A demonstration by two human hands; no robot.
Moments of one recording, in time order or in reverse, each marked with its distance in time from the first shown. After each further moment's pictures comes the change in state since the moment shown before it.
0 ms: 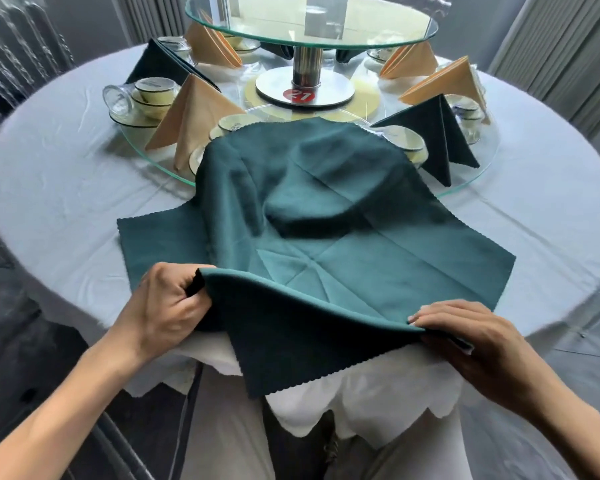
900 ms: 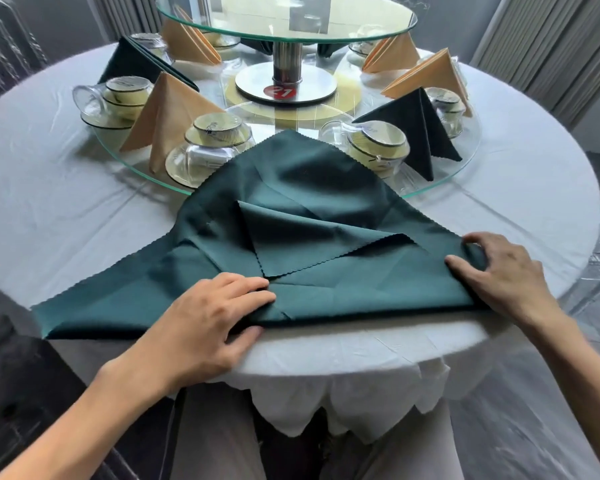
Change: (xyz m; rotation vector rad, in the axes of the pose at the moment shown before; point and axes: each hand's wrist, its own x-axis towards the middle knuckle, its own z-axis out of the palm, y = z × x) left_hand 0.004 0.013 0.049 0.559 -0.339 0.283; right_hand 0.040 0.078 -0.031 -0.286 0.034 0.812
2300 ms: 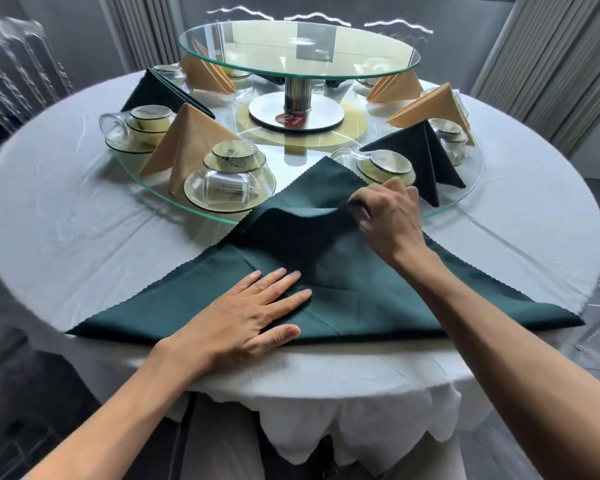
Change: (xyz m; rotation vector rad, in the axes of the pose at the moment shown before) left_hand 0.039 -0.014 0.005 0.023 -0.247 0.039; right_hand 0.060 -0.164 0.020 0.053 0.367 -0.578
